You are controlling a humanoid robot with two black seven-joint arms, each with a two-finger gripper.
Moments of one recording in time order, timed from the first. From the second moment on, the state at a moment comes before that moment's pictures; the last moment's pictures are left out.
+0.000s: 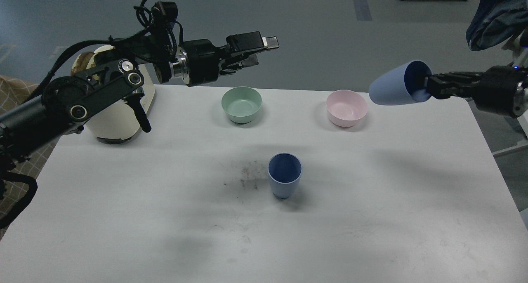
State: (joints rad) left arm -1.07 0.47 -0.46 -1.06 1.01 -0.43 -0.28; right arm 1.00 -0.88 0.55 1.37 -1.62 0.49 0.24
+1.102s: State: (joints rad) left arm -1.05 0.47 -0.46 -1.05 1.02 -0.43 -0.28; right arm 1.60 -0.58 -0.19 1.49 -1.53 0.49 0.28
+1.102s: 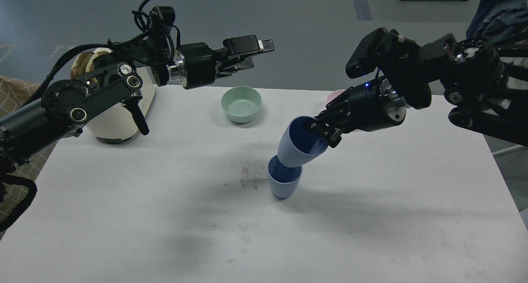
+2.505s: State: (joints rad) left arm -1.03 0.48 -0.48 -1.05 1.01 -0.43 -0.28; right arm 1.58 -0.51 -0.21 1.43 -1.53 0.49 0.28
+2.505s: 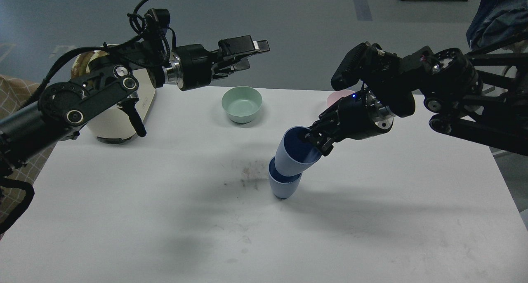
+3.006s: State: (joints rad) left arm -1.04 0.49 -0.48 -1.06 1.01 -0.43 -0.28; right arm 1.58 -0.52 -0.20 1.44 -1.53 0.49 0.28
